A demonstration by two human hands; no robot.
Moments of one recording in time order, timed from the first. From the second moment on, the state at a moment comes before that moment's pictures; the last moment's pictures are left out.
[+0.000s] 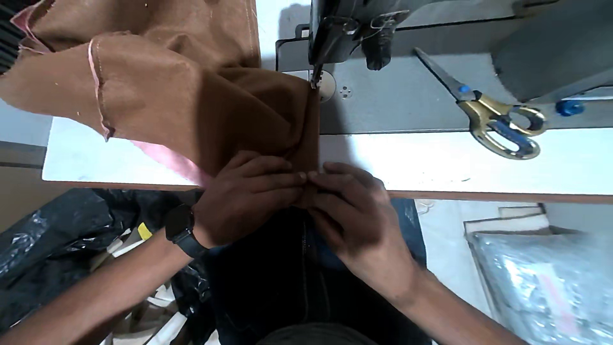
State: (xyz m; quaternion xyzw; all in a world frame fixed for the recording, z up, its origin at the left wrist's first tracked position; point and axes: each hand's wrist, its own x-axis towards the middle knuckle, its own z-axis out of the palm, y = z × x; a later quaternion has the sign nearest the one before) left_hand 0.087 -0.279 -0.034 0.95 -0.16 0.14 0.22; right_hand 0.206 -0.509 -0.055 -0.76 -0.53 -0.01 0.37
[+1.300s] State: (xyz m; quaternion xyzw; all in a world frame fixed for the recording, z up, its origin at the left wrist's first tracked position) left_hand 0.148 -0.262 -0.016 1.00 -0.01 0.05 0.08; right_hand 0.204 -0.492 -0.077 -0.74 -0.51 -0.13 0.41
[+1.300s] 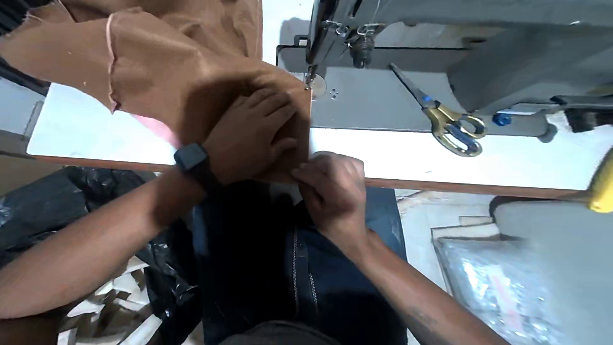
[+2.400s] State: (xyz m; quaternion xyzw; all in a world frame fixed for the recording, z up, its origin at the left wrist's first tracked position) left_hand 0.149 -0.267 -0.006 1.00 0.01 0.00 -0.01; right_hand 0.217 -0.504 -0.065 -0.74 -0.53 -0.08 0.41
